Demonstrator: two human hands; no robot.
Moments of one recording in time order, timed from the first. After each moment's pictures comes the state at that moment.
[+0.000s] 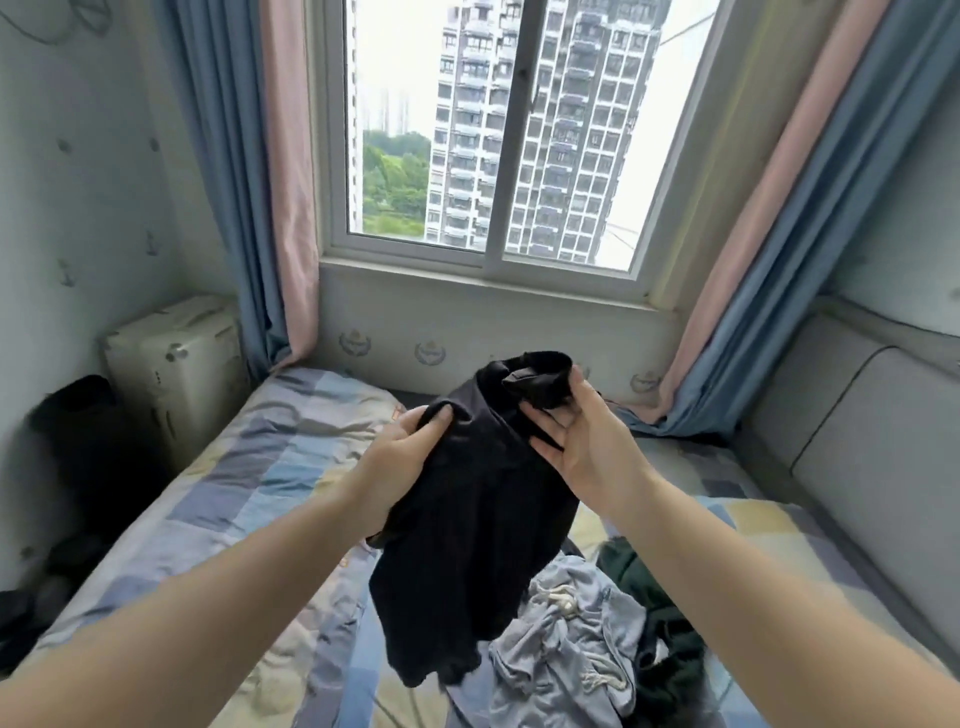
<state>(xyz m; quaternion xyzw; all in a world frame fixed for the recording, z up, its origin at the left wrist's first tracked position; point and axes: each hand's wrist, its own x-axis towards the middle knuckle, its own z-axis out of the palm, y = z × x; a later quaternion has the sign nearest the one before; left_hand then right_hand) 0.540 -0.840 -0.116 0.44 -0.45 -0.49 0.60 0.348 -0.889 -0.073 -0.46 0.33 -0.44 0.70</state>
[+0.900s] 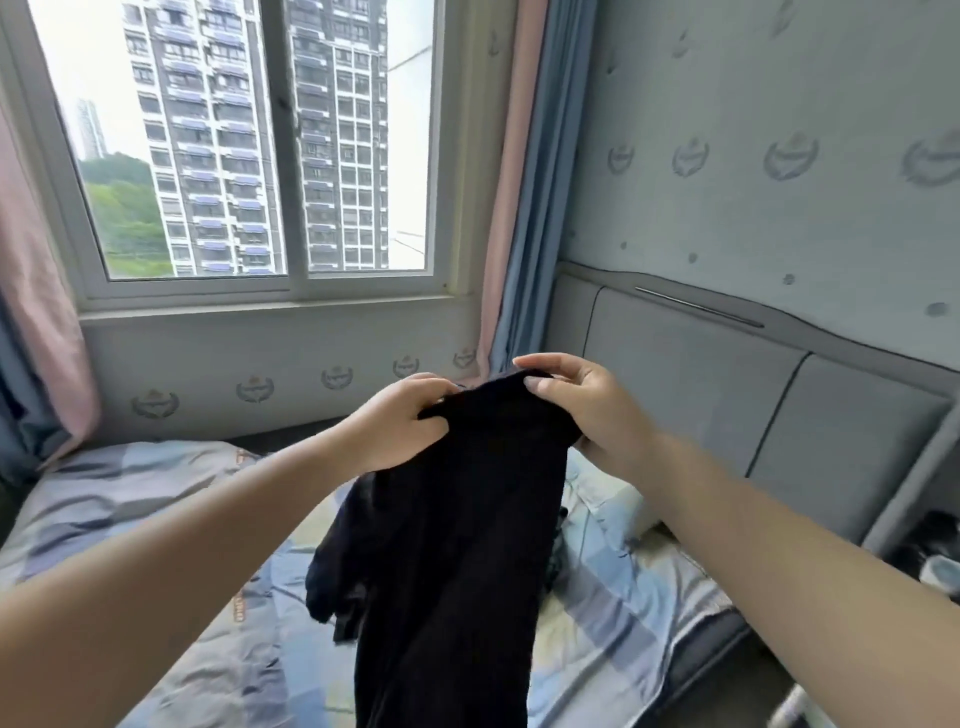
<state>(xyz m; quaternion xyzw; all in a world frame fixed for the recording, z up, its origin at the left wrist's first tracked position) 0.514 -0.733 -0.037 0.34 -0.86 -0.25 0.30 0.303 -0.668 -0.021 -0.55 0.44 -0.56 0.44</state>
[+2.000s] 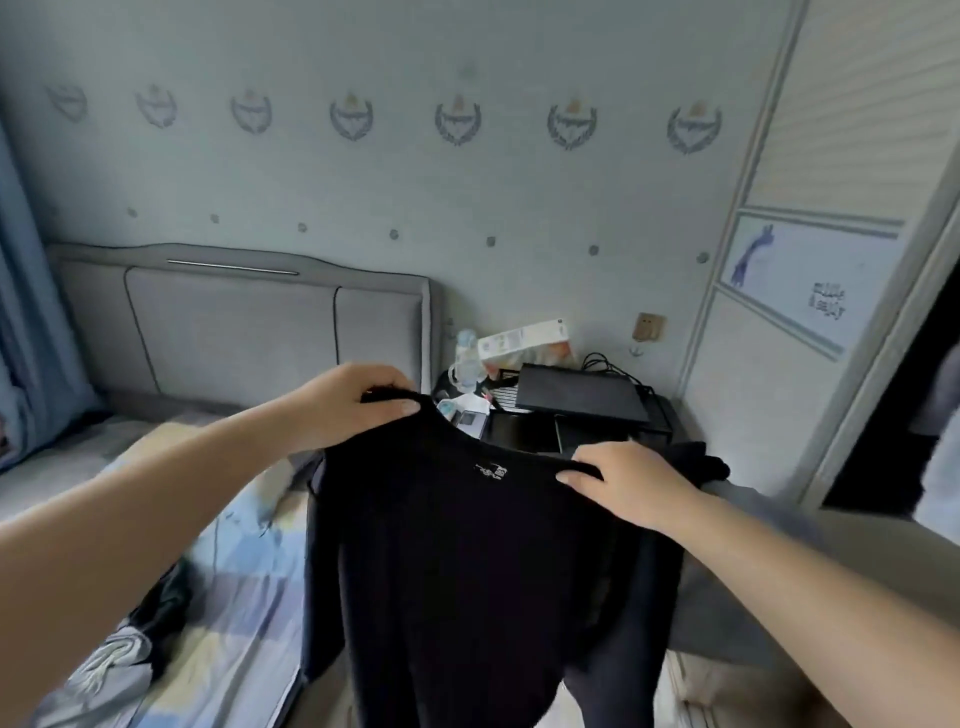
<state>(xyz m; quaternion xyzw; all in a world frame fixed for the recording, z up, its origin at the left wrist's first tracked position) 0.143 -0.470 -0.018 -0.05 -0.94 -0.30 0.13 0.027 -0.164 -0.082 -0.37 0.92 -0.12 -0.05</state>
